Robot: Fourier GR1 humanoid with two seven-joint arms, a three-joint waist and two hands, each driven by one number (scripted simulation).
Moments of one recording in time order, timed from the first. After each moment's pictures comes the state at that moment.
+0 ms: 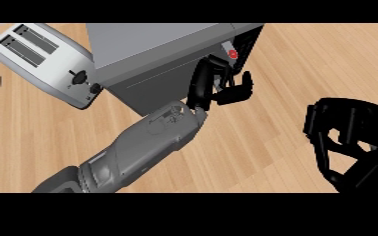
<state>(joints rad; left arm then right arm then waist) -0.99 0.03 -0.85 -0.84 0.82 0.78 -0.26 -0.30 -0.68 0.24 -1.70 -0.57 0.74 -0.32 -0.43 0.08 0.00</state>
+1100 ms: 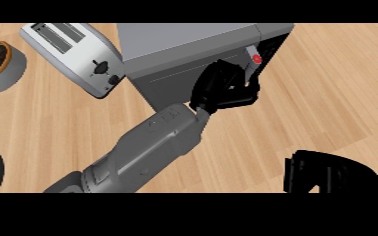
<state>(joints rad) -0.95 0.00 -0.78 -0.86 1.13 0.36 -0.30 -0.06 -0.60 0.37 -1.92 -0.57 0.66 -0.29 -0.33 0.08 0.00</state>
